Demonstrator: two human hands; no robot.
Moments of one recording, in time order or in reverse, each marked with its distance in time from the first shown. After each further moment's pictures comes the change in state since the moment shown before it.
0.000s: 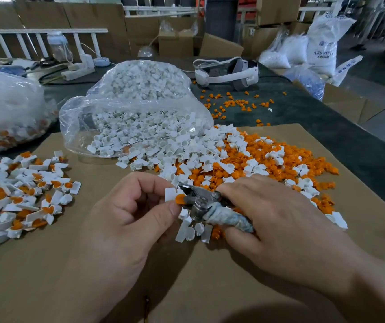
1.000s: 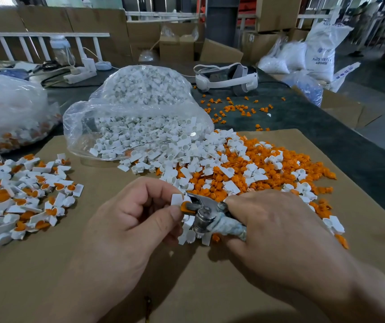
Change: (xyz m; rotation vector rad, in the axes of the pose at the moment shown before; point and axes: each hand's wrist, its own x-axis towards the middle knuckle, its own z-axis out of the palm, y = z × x) left_hand 0.001 -0.009 -0.007 0.028 -0.068 0.086; right_hand 0.000 -0.011 -0.001 -0.077 0.061 0.076
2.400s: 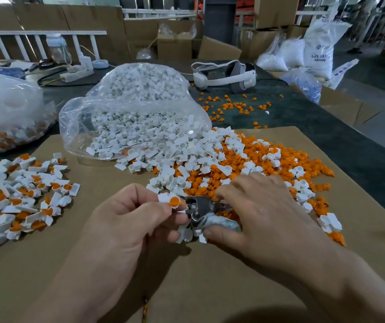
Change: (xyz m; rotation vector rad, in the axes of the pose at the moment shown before) left_hand 0.003 0.005 0.005 -0.372 0.086 -0.422; right_hand 0.013 0.014 0.017 -0.100 -0.100 0.021
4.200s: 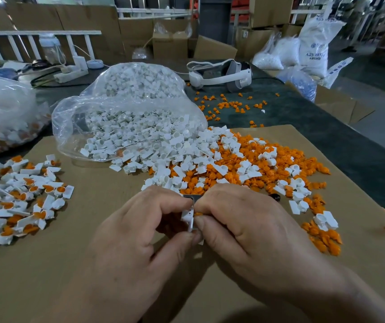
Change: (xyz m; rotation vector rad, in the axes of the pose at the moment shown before) left_hand -0.009 0.001 0.016 0.898 -0.095 0.821; right_hand -0.012 -0.018 -0.013 0.539 0.286 -0.269
